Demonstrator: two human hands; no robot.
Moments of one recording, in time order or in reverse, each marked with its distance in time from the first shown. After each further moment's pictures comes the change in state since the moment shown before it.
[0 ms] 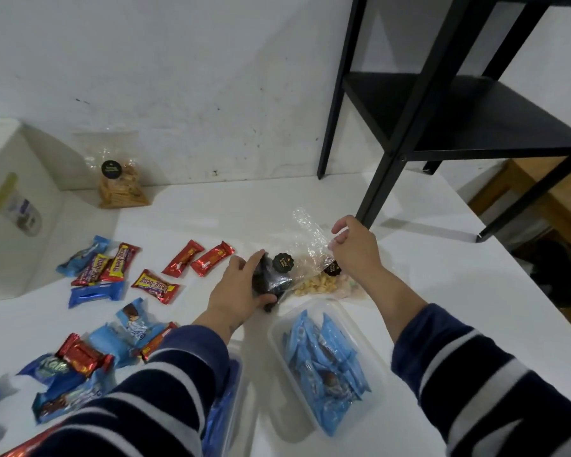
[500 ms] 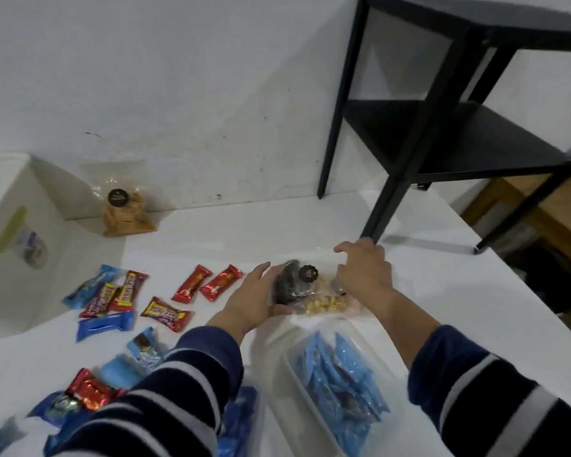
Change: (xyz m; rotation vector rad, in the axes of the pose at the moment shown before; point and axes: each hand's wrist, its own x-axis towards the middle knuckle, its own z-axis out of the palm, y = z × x) left_hand 0.024 0.003 -0.022 0.014 -0.171 0.240; right_hand -0.015 -0.019 0.003 -0.529 -0.009 -0.035
